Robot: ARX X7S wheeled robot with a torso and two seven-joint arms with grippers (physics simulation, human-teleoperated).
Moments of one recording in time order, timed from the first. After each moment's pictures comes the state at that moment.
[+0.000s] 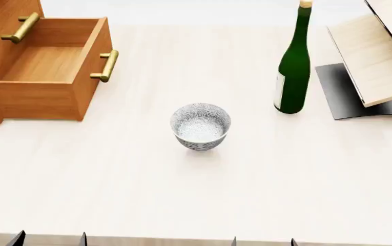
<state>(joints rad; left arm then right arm) 0.00 0.00 0.00 0.00 0.00 0.00 0.00 0.00 0.00 0.00 0.00 0.00 0.00 0.00</state>
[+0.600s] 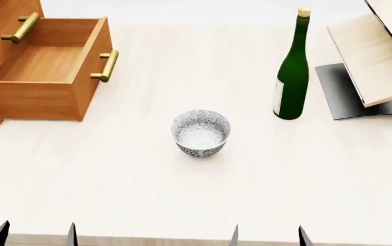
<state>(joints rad) 0.05 -0.07 0.06 0.18 -0.05 -0.04 -0.08 -0.07 0.07 -0.07 -0.26 0.06 0.07 0.07</state>
